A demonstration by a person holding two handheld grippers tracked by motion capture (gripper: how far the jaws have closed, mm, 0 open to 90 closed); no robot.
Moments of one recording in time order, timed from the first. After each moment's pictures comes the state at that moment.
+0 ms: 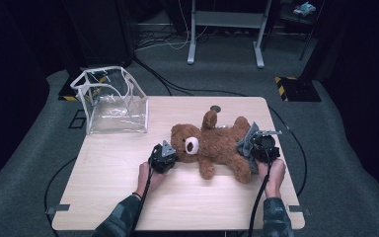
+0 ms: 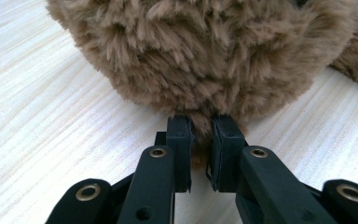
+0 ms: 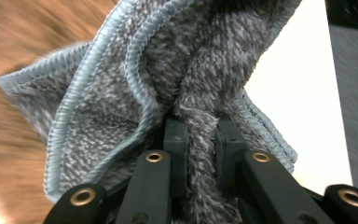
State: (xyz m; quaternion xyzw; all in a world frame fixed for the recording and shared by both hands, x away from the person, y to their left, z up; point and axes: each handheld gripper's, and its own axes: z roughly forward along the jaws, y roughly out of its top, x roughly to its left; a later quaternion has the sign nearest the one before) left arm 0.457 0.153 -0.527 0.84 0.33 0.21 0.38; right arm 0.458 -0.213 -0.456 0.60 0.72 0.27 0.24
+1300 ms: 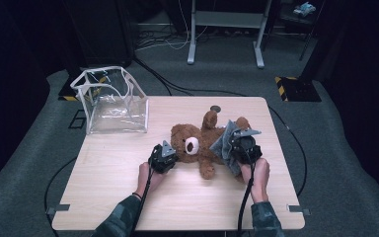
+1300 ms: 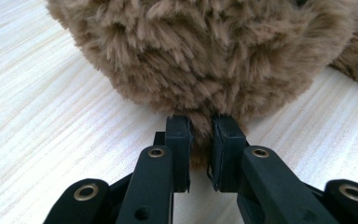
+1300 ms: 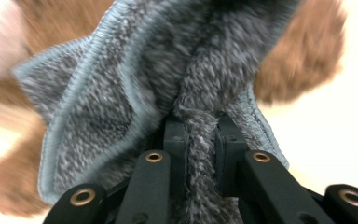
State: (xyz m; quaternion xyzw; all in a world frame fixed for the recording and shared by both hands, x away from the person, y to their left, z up) left arm 0.457 0.153 -0.527 0.84 0.33 0.21 0.37; right arm 0.435 -0.145 -0.434 0.53 0.76 0.27 0.25
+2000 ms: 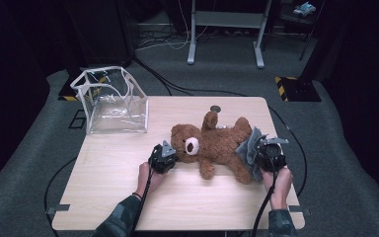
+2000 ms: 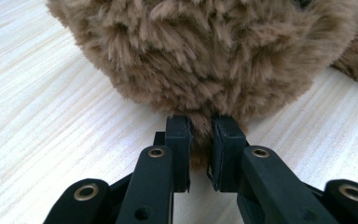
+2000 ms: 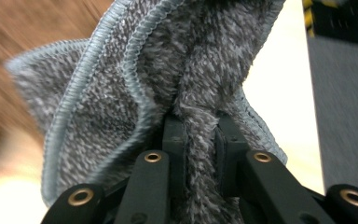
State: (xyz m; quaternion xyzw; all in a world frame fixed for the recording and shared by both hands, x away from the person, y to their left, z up) left arm 0.457 0.153 -0.527 0.84 0.33 0.21 0.37; right arm 0.420 -0.211 -0.440 0.58 0.72 0.26 0.27
